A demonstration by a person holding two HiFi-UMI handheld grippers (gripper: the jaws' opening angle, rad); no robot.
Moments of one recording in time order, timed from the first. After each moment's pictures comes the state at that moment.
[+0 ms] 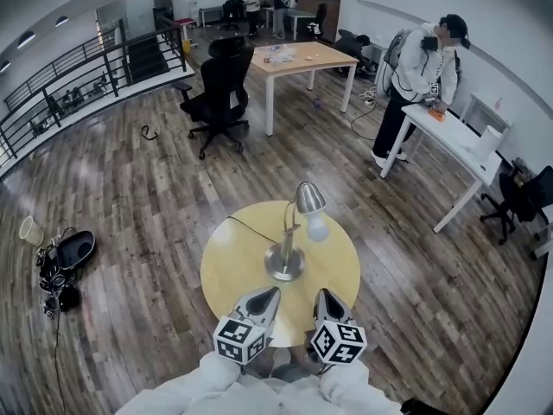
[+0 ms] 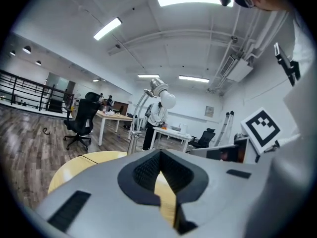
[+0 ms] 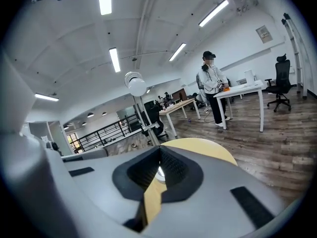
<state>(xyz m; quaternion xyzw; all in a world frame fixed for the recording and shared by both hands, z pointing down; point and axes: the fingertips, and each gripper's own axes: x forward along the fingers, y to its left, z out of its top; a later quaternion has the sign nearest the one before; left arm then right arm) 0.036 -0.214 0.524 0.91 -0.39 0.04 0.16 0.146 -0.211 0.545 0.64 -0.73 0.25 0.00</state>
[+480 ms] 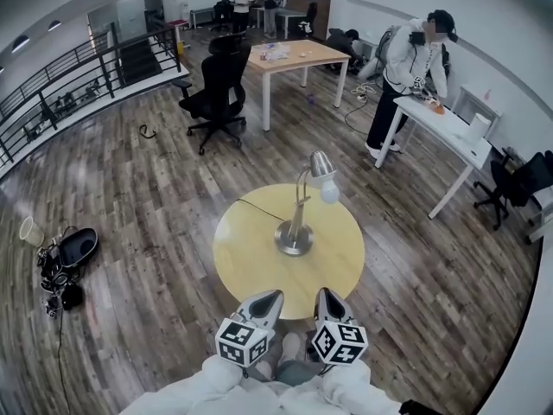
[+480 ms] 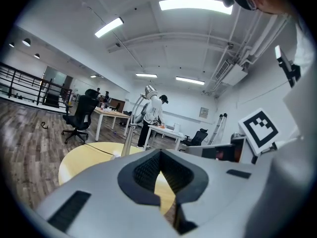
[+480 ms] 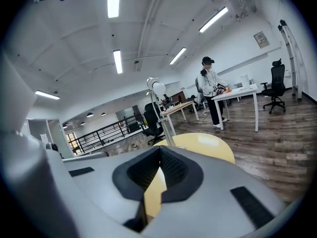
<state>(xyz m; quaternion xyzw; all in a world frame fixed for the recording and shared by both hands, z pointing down) -0.014 -0.102 0.525 0.91 -0.36 0.04 0.17 0.090 -0.103 0.539 0.65 -0.72 0.23 0.00</state>
